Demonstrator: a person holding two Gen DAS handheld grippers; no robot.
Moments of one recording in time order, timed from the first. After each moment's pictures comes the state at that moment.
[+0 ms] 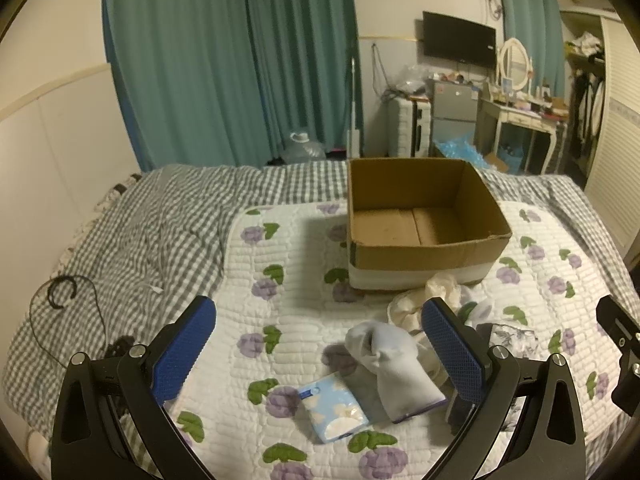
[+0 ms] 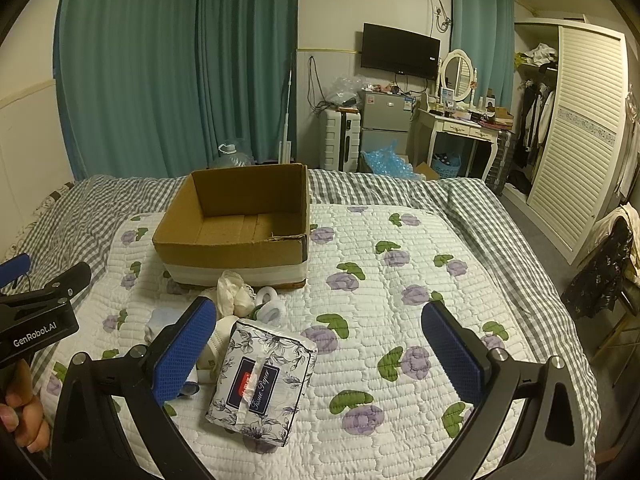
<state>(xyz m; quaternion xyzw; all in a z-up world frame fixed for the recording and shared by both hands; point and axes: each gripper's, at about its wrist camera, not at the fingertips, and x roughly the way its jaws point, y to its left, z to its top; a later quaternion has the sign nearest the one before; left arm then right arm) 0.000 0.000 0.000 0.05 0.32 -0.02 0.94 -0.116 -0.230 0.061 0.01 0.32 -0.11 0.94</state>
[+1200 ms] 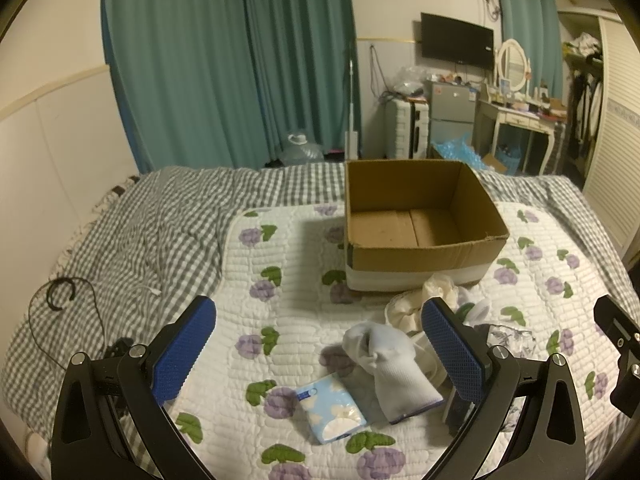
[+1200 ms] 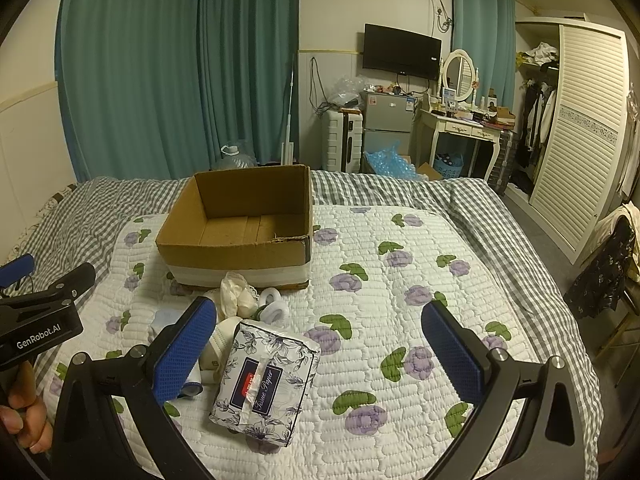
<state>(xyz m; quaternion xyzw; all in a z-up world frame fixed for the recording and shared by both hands) 0.000 -0.003 0.002 0.05 0.32 -0.02 0.94 -0.116 -0.228 0.064 0.01 0.32 -0.11 0.94</state>
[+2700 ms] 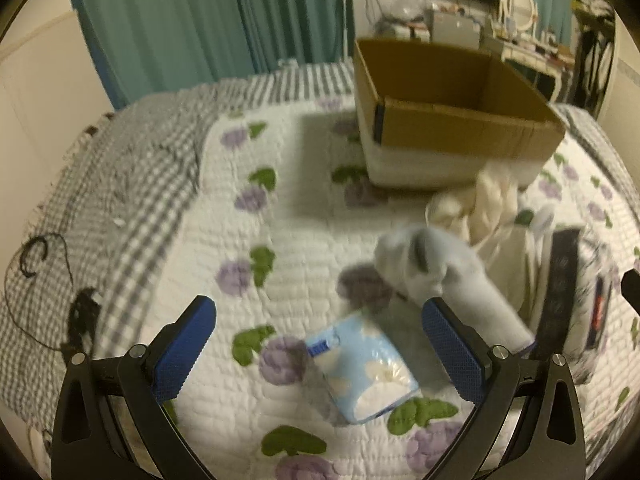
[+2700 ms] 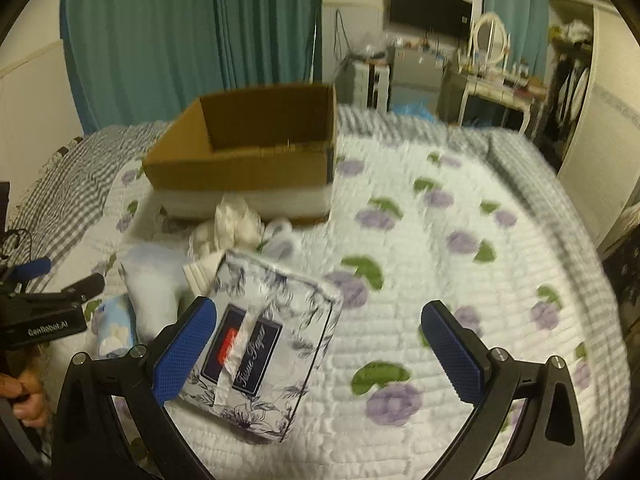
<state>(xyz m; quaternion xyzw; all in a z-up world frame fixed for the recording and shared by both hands) 0.035 0.020 -0.103 0.07 0.44 -0.03 0.90 -0.079 -0.236 -0.028 0.02 0.40 -0.05 0.91</state>
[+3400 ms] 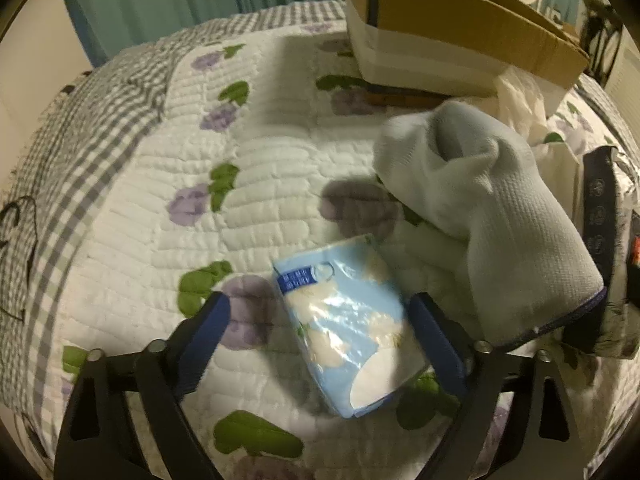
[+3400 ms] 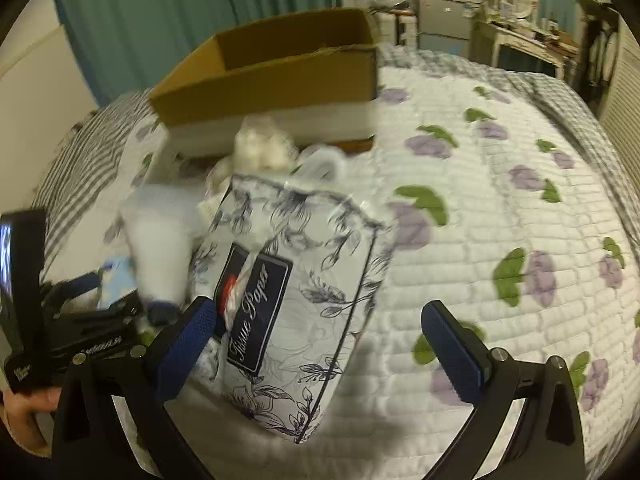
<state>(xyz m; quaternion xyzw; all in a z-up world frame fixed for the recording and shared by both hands) 0.031 0.015 -0.171 0.06 0.50 -0.04 0.86 -0.067 -0.224 -0.082 0.06 0.47 0.01 0.88</state>
